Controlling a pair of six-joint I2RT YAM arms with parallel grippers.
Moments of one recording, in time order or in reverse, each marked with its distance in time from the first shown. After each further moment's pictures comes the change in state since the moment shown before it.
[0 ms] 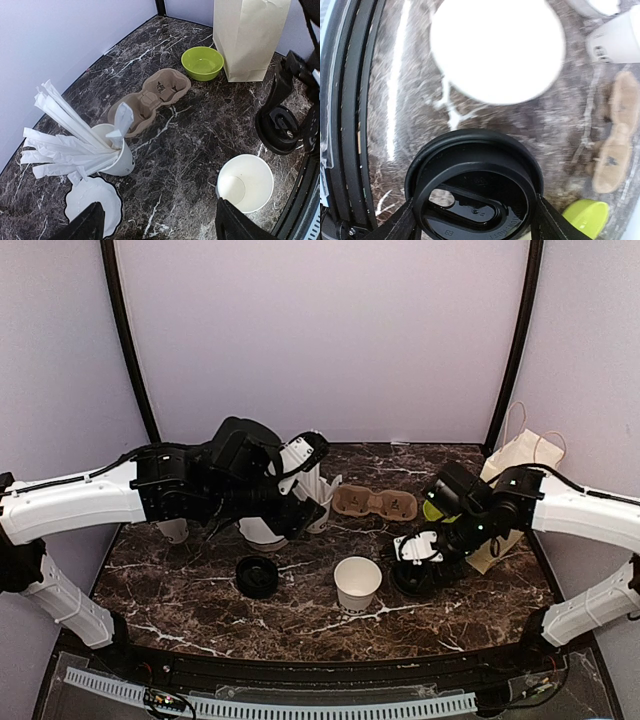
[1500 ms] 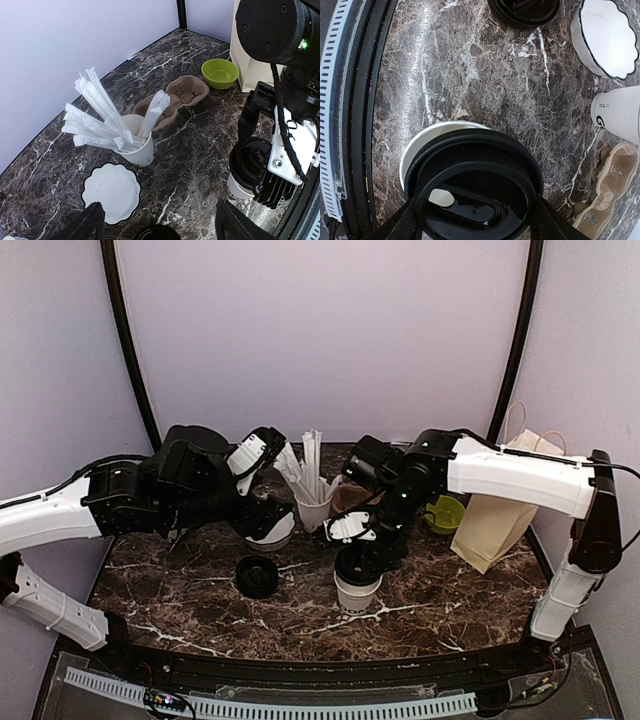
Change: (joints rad) left arm 0.000 -0.224 -0.169 0.031 -0.082 -0.035; right arm 0.081 0.470 0.552 -0.158 -0.062 0.039
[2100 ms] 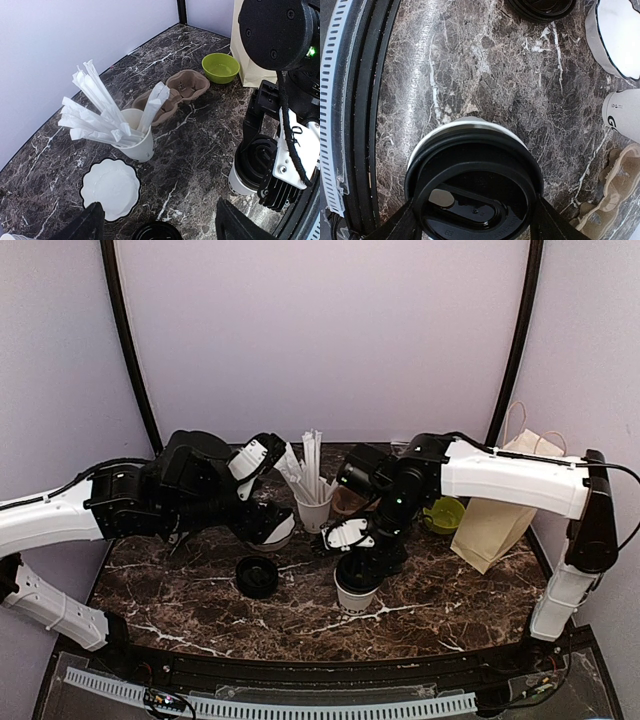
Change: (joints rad) left arm 0.000 0.000 -0.024 0.001 0.000 -0.003; right arm 0.022 0.024 0.008 -0.035 0.016 -0.003
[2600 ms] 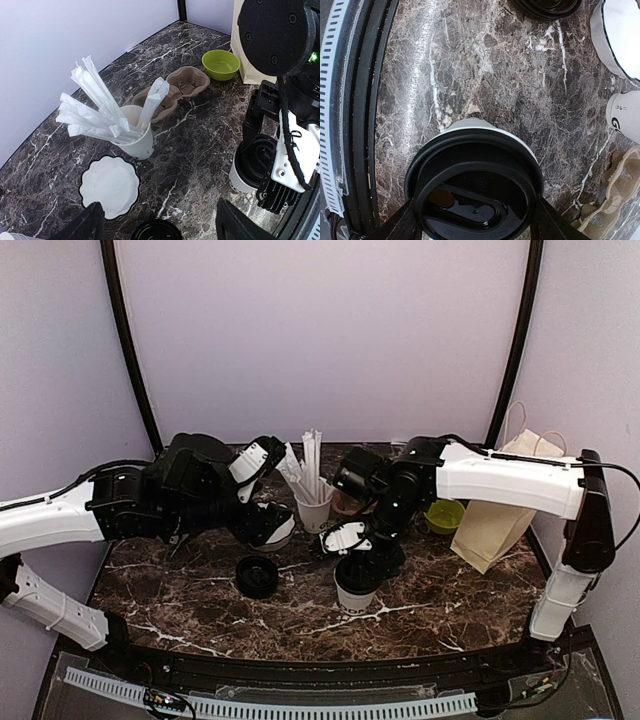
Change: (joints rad) left arm 0.000 0.000 -0.011 0.001 0.000 -0.004; right arm 0.011 0.018 0.001 0.002 0.009 0.005
